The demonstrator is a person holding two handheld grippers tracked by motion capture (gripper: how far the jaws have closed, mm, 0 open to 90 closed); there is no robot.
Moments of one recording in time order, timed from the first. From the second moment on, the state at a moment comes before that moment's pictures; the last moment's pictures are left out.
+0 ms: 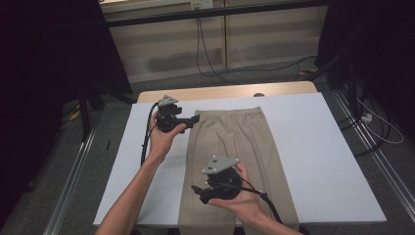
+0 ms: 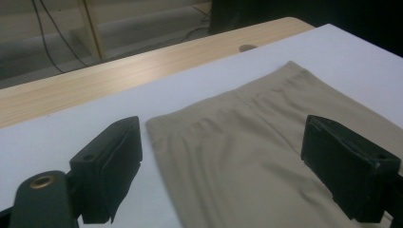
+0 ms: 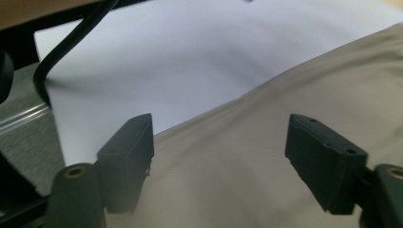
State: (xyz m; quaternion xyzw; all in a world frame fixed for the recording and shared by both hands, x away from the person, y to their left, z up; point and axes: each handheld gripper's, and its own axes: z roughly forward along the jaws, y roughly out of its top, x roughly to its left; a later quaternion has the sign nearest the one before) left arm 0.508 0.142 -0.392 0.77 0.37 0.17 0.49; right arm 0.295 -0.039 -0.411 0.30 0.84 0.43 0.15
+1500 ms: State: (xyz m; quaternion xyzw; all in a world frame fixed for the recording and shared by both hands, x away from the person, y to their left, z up) left arm 0.522 0.135 -0.416 0.77 0.40 0.18 0.46; right arm 0.256 0.003 -0.464 0.32 0.86 0.37 0.18
